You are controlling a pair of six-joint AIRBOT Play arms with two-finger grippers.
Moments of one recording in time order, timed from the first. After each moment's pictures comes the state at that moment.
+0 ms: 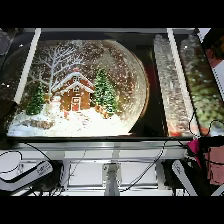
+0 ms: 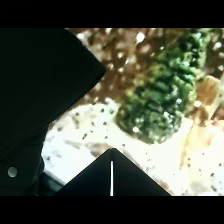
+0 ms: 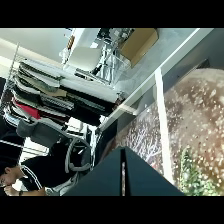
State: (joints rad) left arm 0.59 -1.21 1.37 1.61 -1.21 -1.48; right arm -0.62 -0.89 1.33 -0.45 1.13 1.63
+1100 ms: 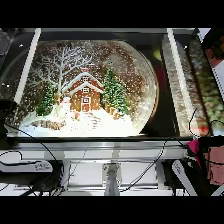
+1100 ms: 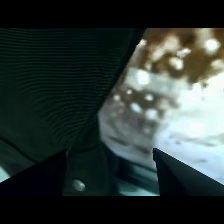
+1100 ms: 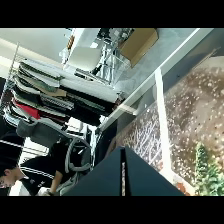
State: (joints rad) left arm 0.55 -1.52 1.31 2.00 -1.19 -1.25; right arm -0.62 -0.89 1.33 -0.45 1.13 1.63
